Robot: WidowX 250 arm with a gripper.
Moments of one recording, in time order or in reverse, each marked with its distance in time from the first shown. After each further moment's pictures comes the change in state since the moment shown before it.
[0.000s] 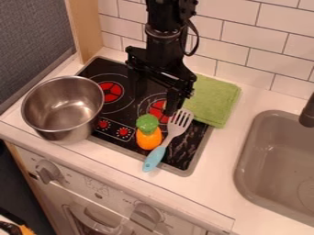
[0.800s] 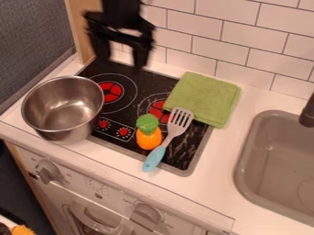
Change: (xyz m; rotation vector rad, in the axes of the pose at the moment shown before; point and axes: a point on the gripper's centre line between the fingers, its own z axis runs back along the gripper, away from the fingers) arm -0.010 0.070 0.044 -0.051 -0.091 0.167
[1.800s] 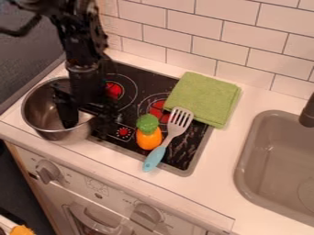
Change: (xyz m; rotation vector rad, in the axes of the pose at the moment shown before) arm -0.065 0.022 -0.090 0.054 0.180 0.069
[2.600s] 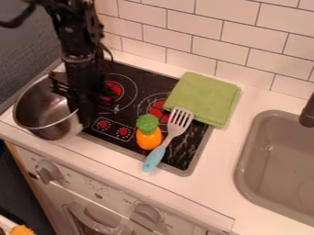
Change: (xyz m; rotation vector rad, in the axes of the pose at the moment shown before) arm -0.001 0.004 0.022 0.010 -0.029 -0.029
